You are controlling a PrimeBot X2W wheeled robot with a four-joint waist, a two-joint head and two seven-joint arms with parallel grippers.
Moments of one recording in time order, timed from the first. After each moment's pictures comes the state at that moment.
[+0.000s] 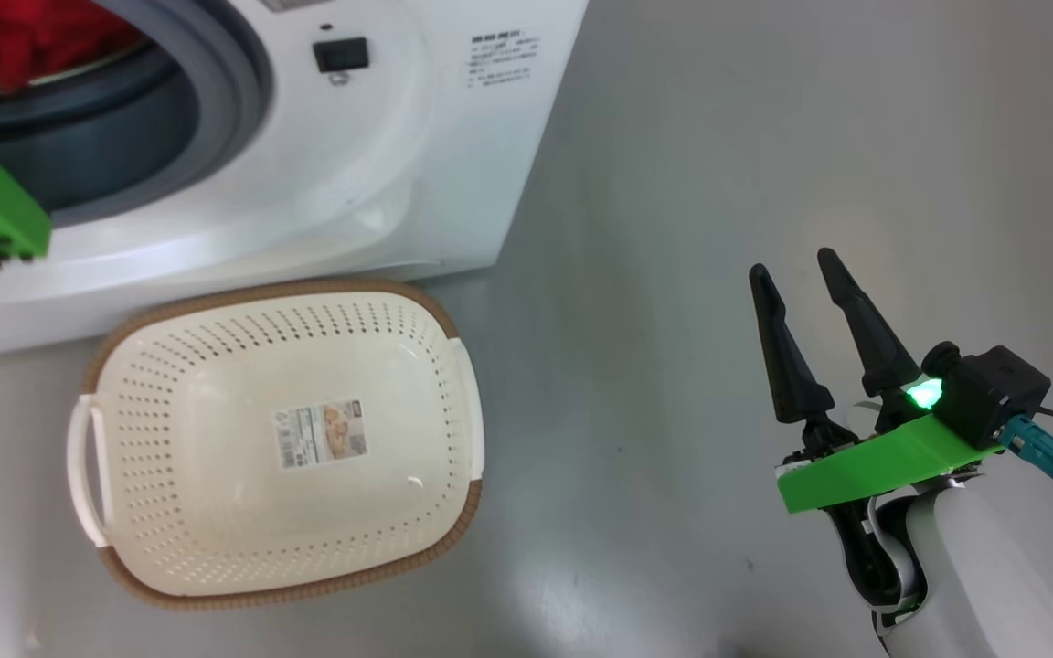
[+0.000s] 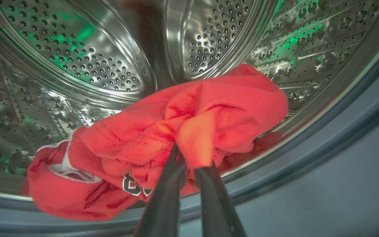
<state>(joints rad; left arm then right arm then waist) -1.16 0.47 -0.53 0.96 -0.74 -0.12 -0.25 -0.31 -0.05 0.14 0.21 0.43 0.13 -0.26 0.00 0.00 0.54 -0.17</state>
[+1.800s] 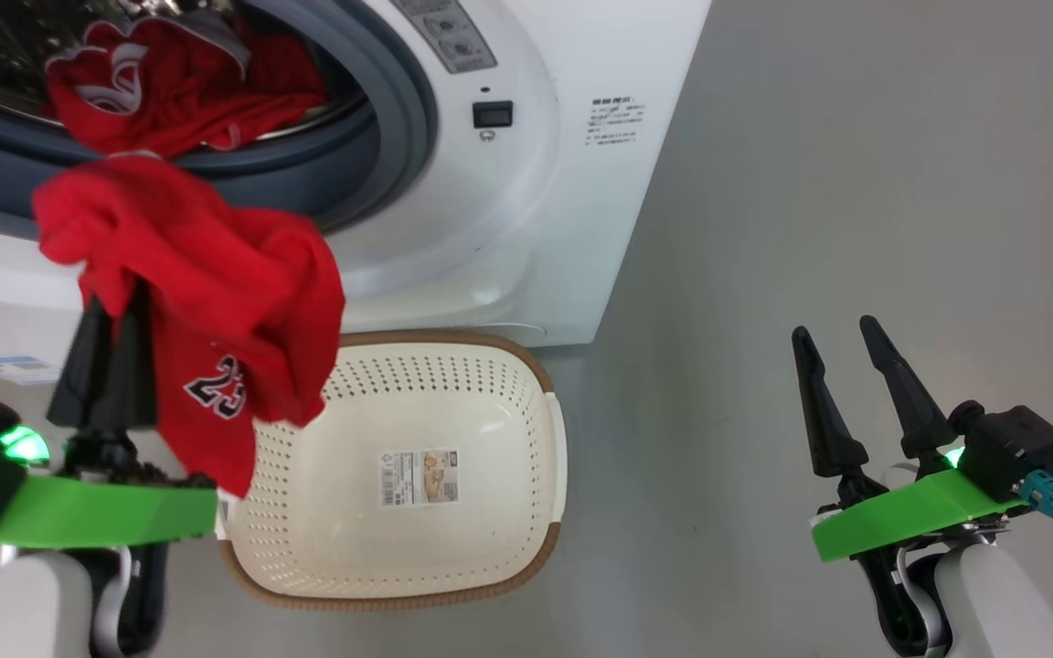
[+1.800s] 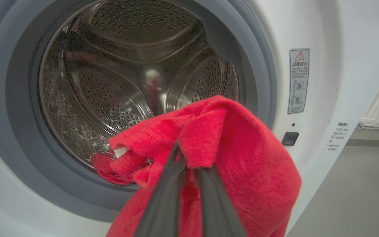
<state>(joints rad) -0.34 0.17 0.04 0.08 -0.37 -0.12 -0.25 -0.20 -0.05 0.05 0.23 0.37 0.13 -0.26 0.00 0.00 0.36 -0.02</state>
